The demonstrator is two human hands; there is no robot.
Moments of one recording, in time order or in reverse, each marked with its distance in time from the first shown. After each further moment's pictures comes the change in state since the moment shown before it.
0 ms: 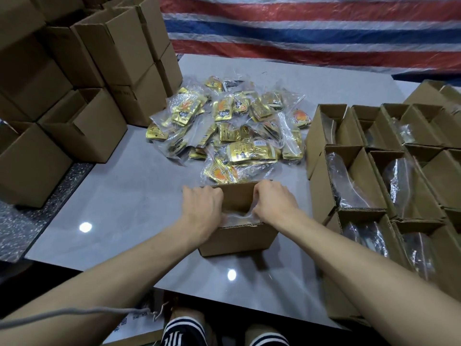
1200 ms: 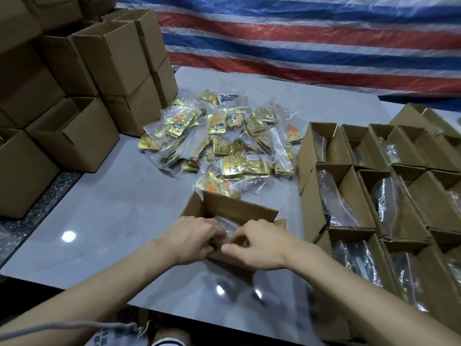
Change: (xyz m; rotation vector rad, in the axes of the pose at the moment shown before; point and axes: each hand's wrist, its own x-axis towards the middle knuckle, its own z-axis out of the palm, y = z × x) left_hand -0.005 -0.029 0.016 -0.237 -0.155 0.553; right_hand -0.039 0.003 -0.014 0.031 -0.328 -0.308
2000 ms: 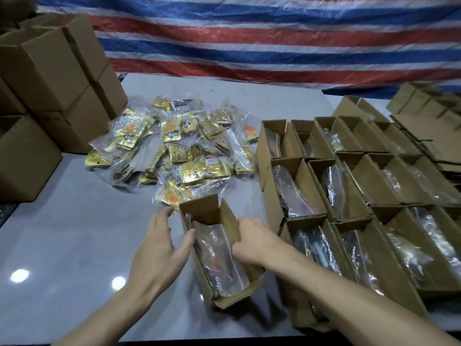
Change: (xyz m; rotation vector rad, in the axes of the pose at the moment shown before) left_hand -0.004 0.042 0.011 -0.630 0.590 -0.422; right_hand -0.014 0.043 0.004 0.170 0.144 0.377
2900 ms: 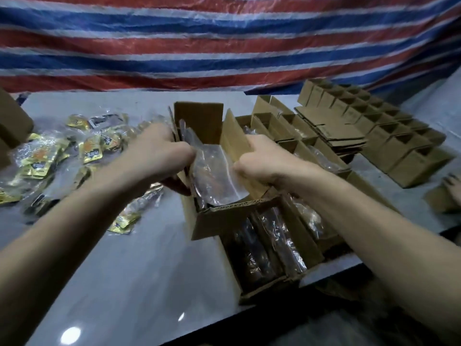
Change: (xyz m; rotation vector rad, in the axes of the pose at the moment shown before) left_hand 0.041 0.240 -0.052 -0.426 -0.419 0.115; right_hand -0.118 0.045 -0.171 0.498 0.379 0.060
